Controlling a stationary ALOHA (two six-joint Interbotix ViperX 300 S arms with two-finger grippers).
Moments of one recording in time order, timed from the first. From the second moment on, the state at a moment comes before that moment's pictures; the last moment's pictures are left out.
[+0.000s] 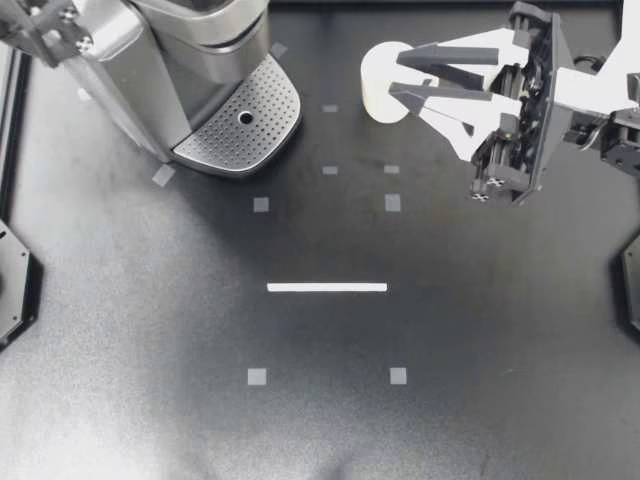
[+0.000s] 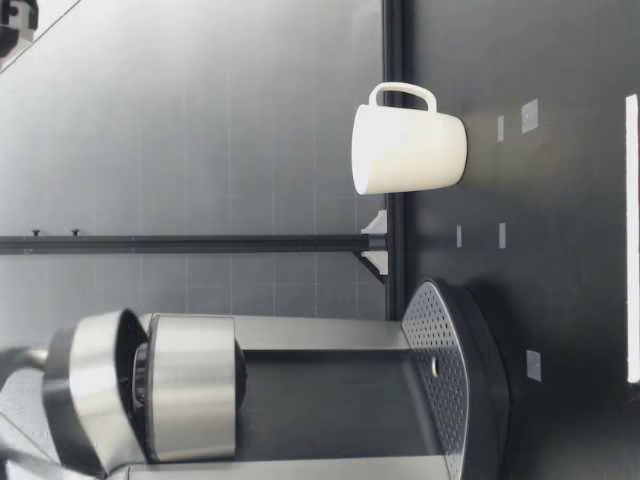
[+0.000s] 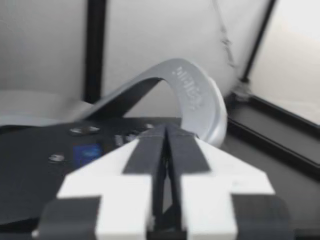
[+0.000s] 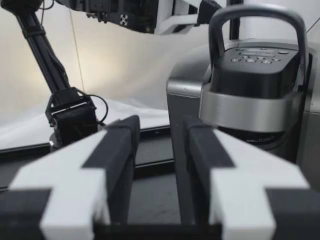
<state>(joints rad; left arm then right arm) 0.50 -0.66 0.73 1.45 0.13 -1.62 -0.22 -0.45 0.81 0.02 -0.50 0.01</state>
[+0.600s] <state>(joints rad) 0.38 -0.56 0.73 1.43 0.14 -1.65 -0.22 -0.45 0.84 0.01 -0.53 0.01</state>
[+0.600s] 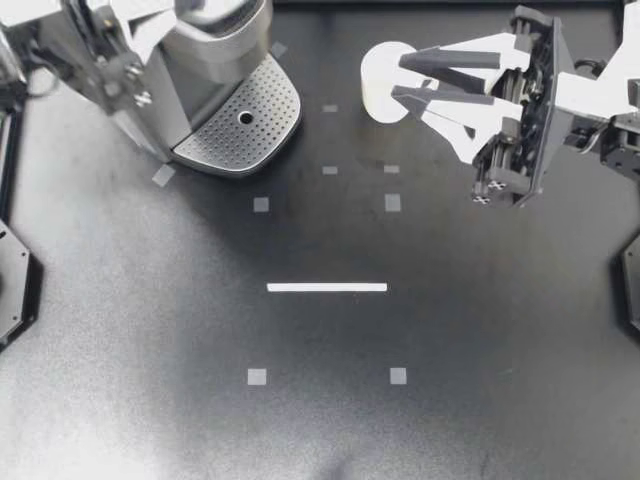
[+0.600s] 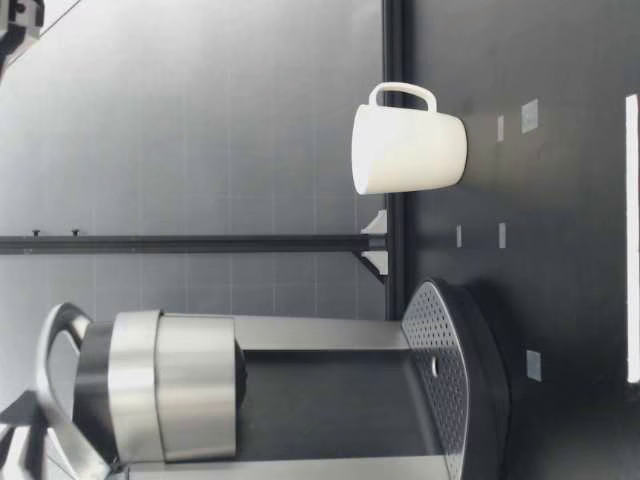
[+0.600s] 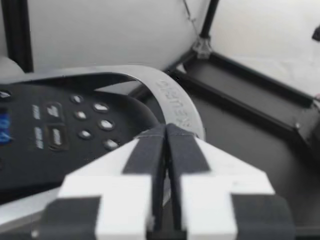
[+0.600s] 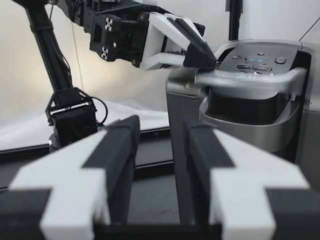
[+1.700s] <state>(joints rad) 0.17 -0.44 0.40 0.61 1.06 -0.64 -0.48 -0.40 0.53 -0.07 0.62 -0.26</state>
